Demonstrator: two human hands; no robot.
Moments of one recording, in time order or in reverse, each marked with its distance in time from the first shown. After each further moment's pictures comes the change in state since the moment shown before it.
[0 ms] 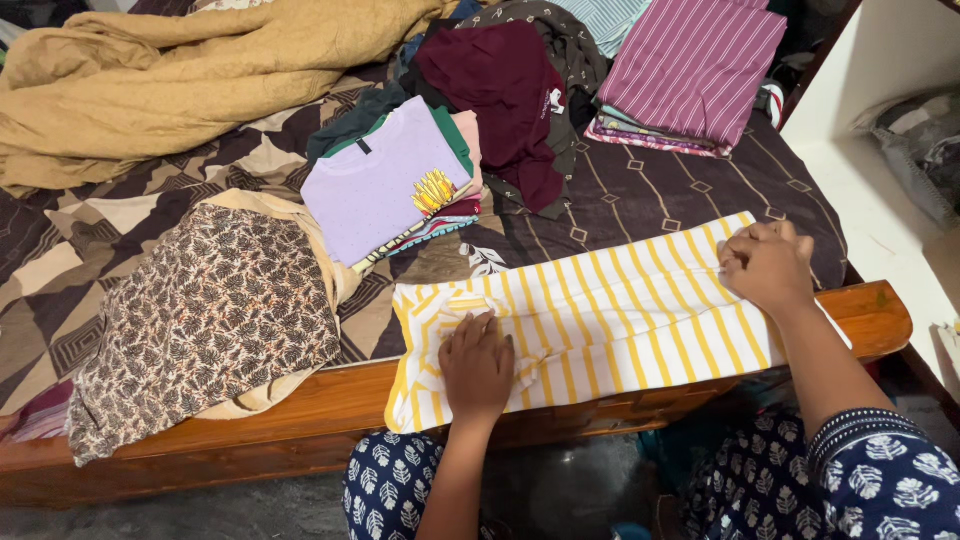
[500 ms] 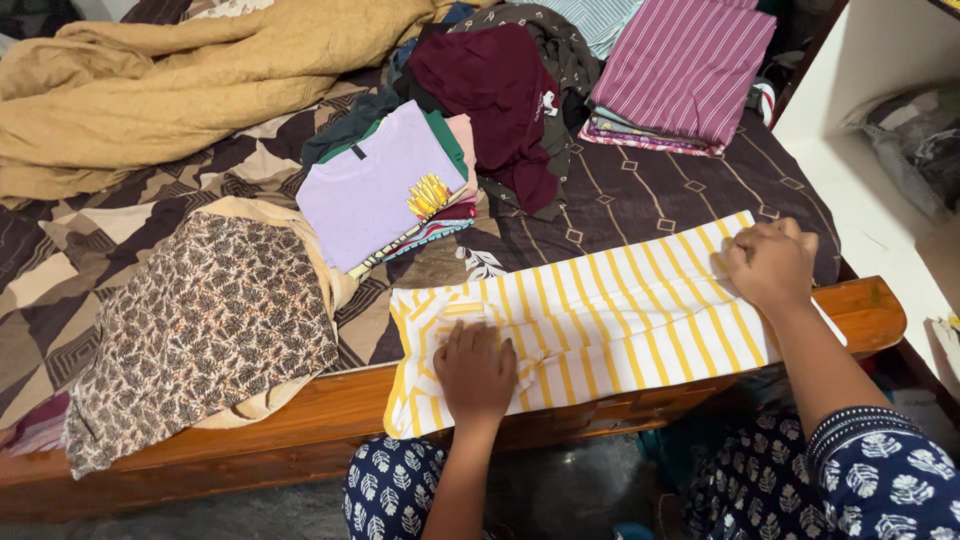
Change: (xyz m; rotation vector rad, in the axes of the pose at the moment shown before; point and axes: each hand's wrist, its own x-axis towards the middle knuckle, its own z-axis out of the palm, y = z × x) left_hand 0.002 0.010 -0.010 0.042 0.022 -0.054; right_hand -0.005 0.000 0.002 0.136 0.216 0.031
